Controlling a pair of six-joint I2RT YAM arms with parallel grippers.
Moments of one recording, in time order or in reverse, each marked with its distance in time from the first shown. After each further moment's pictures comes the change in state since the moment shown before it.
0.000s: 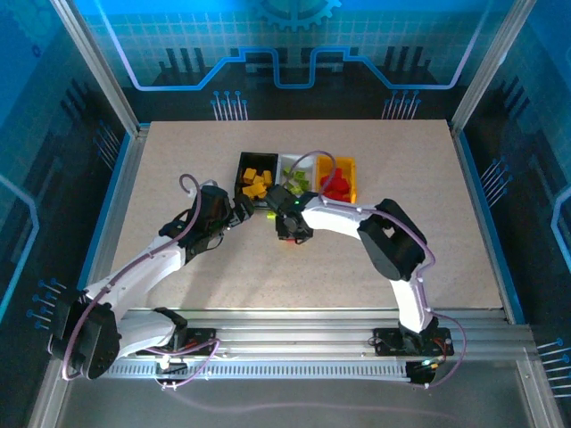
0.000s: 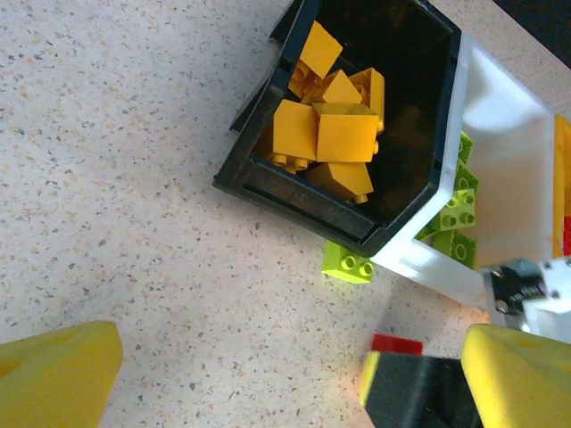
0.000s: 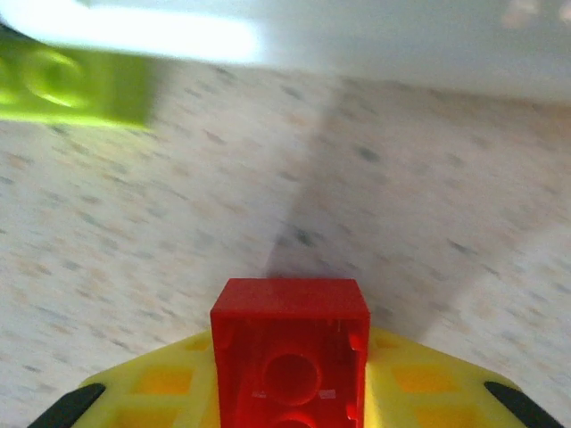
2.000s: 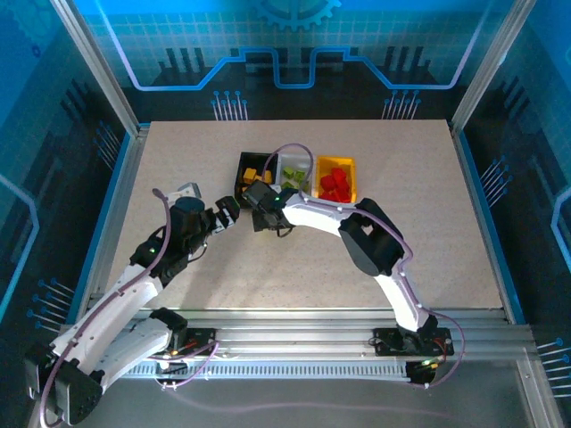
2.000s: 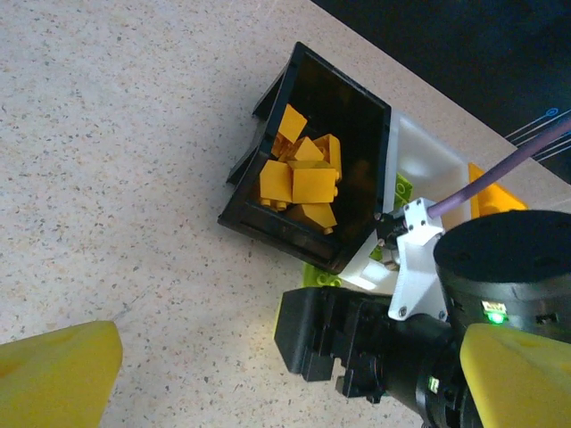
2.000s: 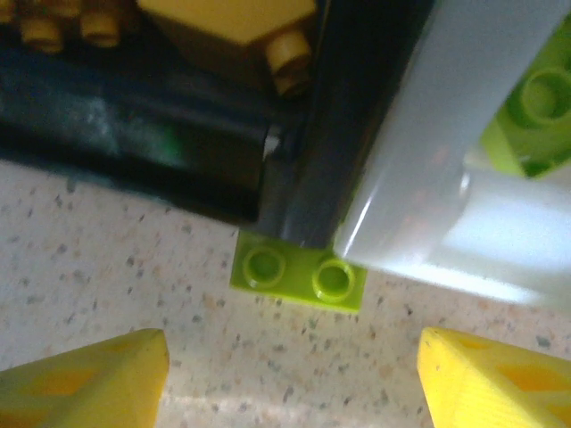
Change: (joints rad) left arm 0.007 -0.305 -0.048 -0.094 -0.043 0.050; right arm 0.057 0.207 0.309 0.001 0.112 -0.093
